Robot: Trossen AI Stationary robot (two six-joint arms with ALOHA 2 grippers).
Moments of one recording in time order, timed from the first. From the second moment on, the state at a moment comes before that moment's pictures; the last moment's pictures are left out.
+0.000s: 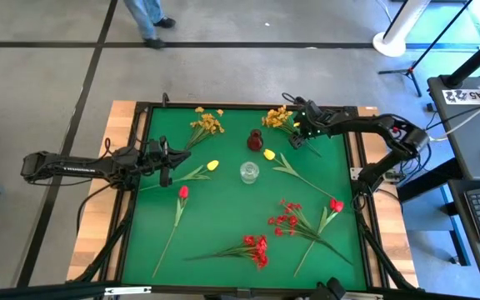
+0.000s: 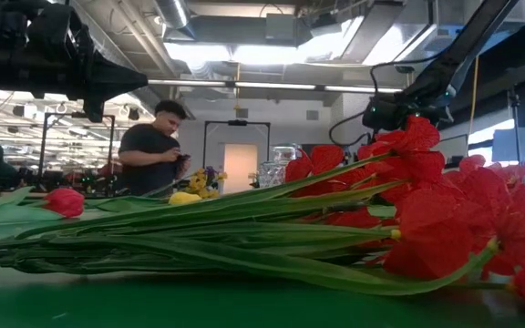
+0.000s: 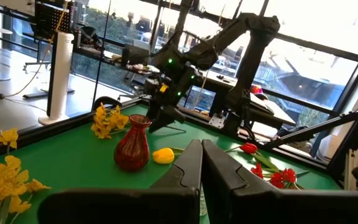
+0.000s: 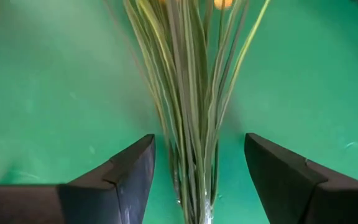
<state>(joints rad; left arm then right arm) 0.10 0.41 0.01 0.46 -0.22 -0.29 -0.77 1.59 0.73 -0.23 -0.02 0.06</state>
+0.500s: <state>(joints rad) 0.10 0.41 0.01 0.46 -0.22 -0.29 -0.77 1.61 0.76 -0.24 -0.02 0.04</state>
